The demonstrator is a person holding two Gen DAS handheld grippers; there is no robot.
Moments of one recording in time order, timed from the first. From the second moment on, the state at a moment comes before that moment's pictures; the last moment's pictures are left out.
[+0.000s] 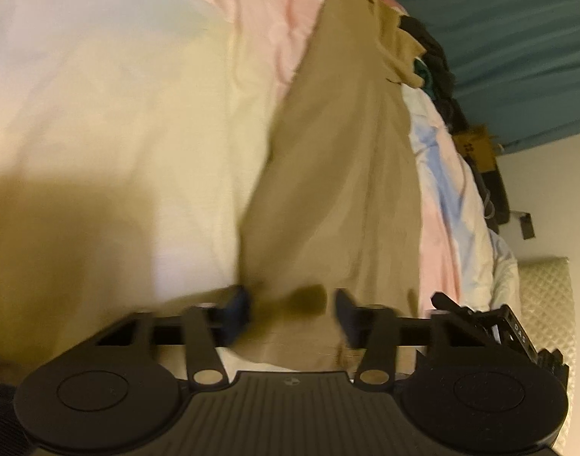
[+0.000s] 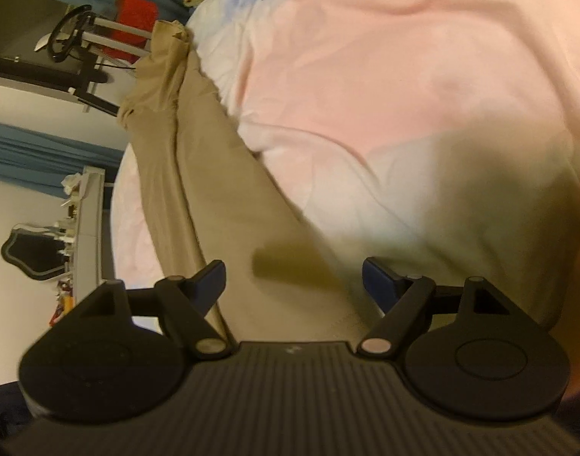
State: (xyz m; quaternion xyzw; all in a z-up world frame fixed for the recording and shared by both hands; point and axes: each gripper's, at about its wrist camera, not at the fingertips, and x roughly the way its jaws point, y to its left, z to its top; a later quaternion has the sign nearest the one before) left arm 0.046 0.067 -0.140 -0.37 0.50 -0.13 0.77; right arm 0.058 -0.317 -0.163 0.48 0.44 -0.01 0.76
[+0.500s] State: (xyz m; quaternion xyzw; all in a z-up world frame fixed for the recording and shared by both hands) left arm 0.028 0.088 -0.133 -0.36 0.49 -0.10 0.79; right arm 0.056 -0.303 -0.162 0.44 0.46 0.02 0.77
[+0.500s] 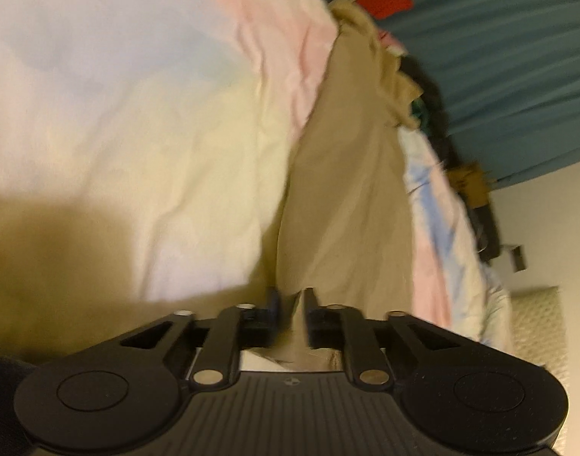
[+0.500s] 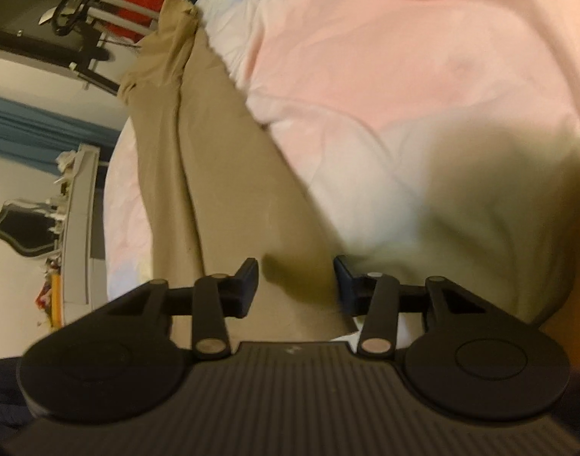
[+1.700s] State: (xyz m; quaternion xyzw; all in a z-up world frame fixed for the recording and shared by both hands) left arm -0.101 0.111 -0.027 -0.45 0.32 -0.19 0.81; right arm -0.069 -0.303 -0.025 0.40 0.30 0.14 0.85
